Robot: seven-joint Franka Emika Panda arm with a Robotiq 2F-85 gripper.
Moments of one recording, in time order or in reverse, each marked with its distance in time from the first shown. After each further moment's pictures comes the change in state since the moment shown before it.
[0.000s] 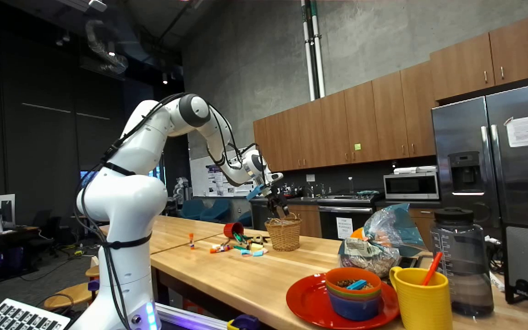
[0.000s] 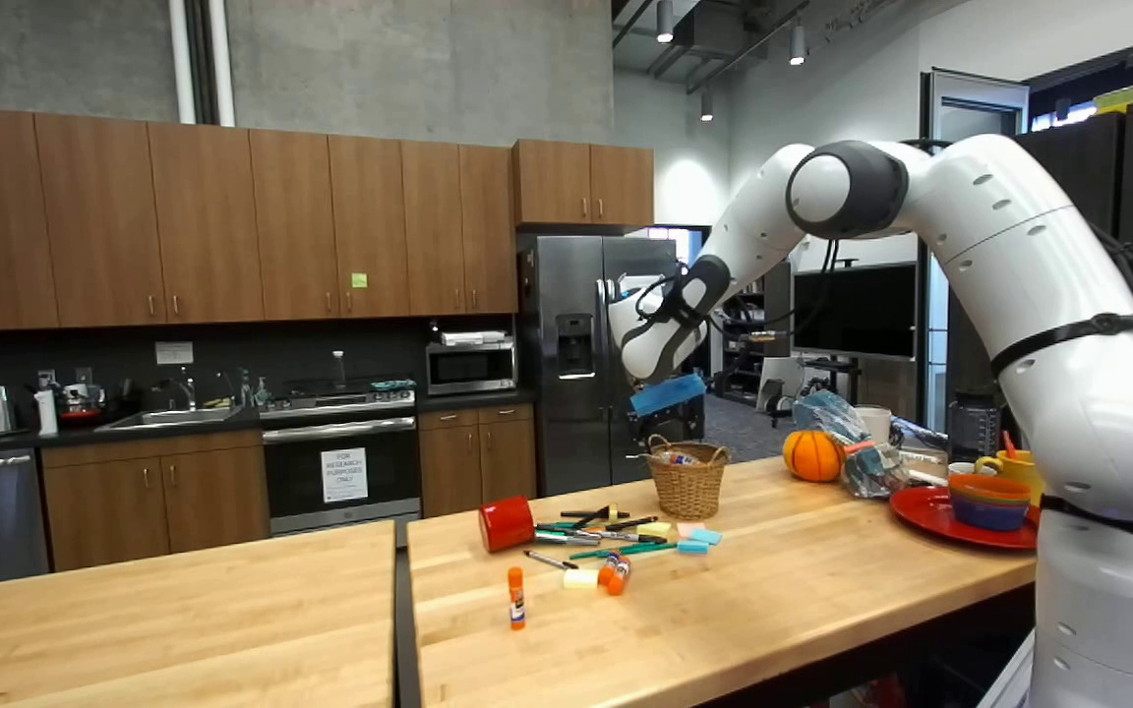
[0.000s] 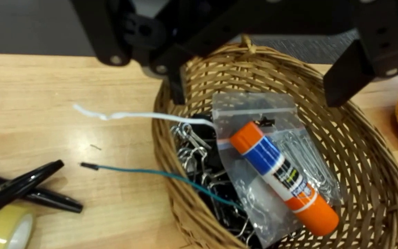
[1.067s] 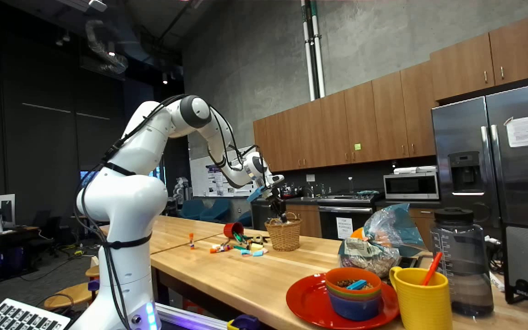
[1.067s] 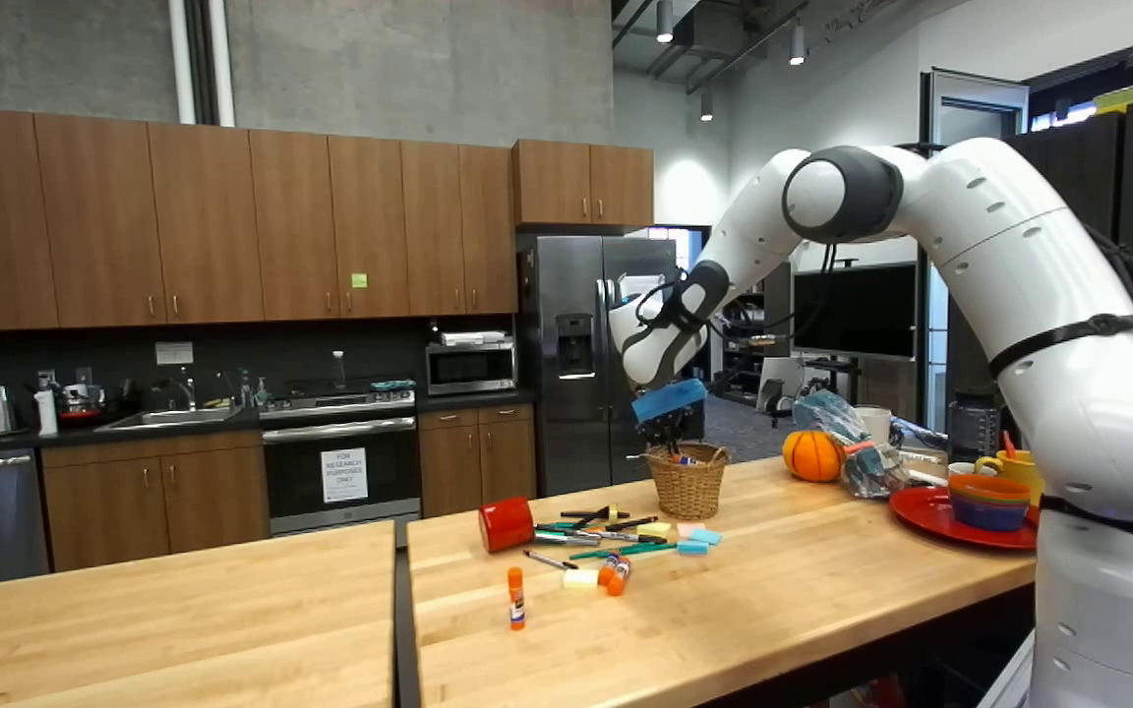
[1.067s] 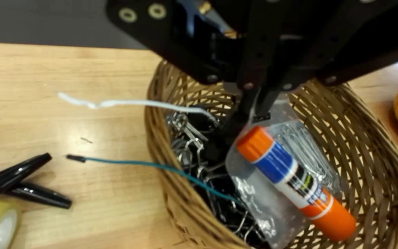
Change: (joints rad) arm 0.006 0.015 -0.012 0.001 0.000 -0.001 0.004
